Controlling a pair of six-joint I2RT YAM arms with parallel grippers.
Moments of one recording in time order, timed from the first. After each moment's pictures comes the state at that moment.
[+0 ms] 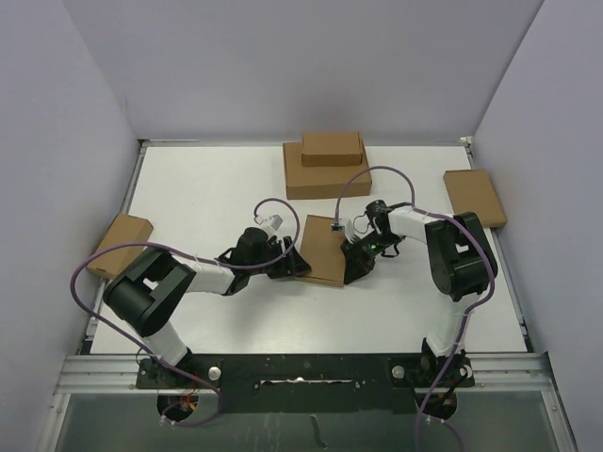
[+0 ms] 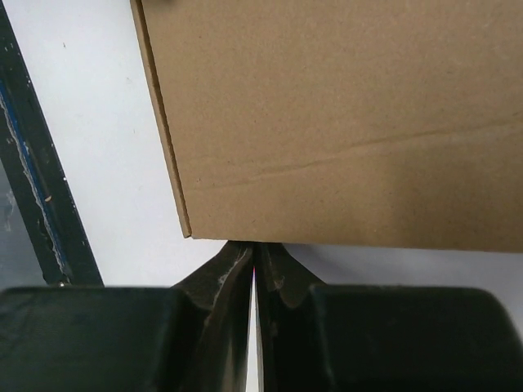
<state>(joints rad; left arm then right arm) -0.66 1.68 0.59 0.50 0.29 -0.83 0.31 1.89 1.09 -0.76 -0.82 -0.67</state>
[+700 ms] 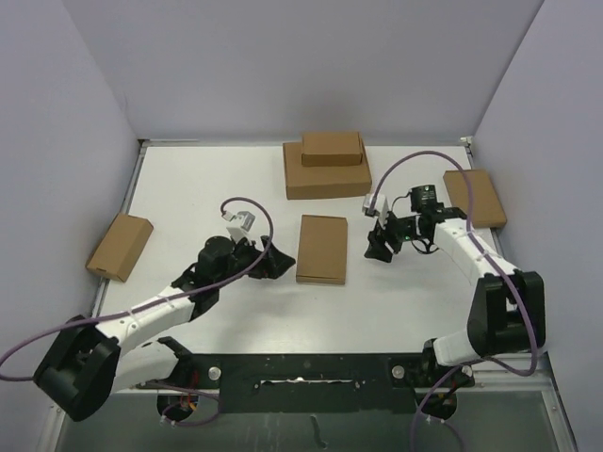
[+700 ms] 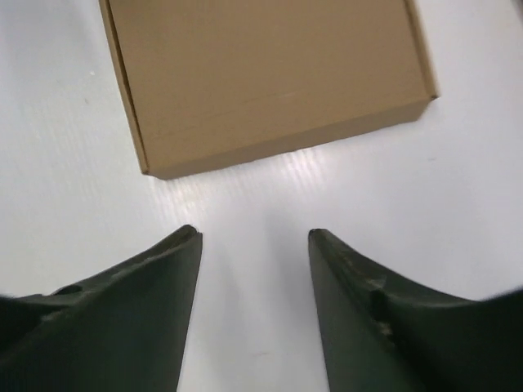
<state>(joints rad) -0.64 1.19 0.46 0.35 0.19 -0.67 0.14 1.50 1.00 -0.66 -0.77 -0.88</state>
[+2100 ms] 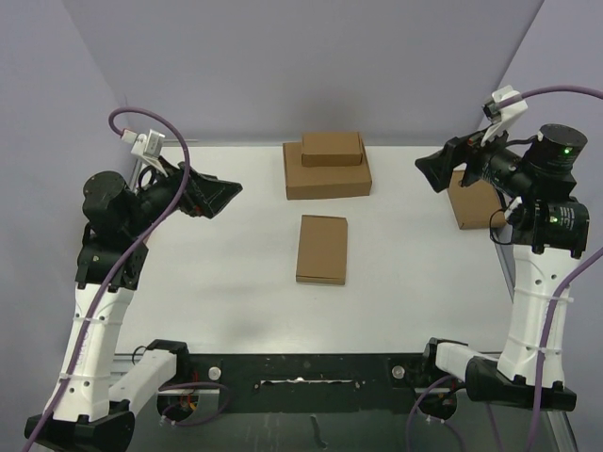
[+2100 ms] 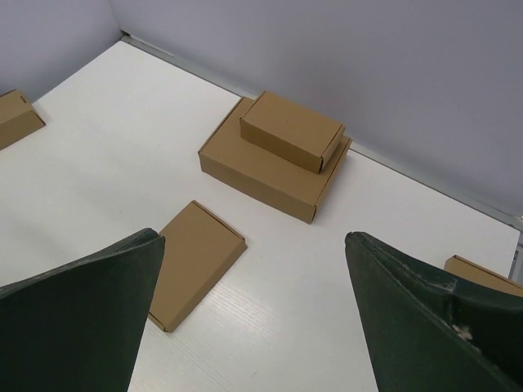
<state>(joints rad) -0.13 0.92 1.20 -0.27 0.65 -0.57 -0.15 1.16 1.72 -0.79 -0.72 -0.15</state>
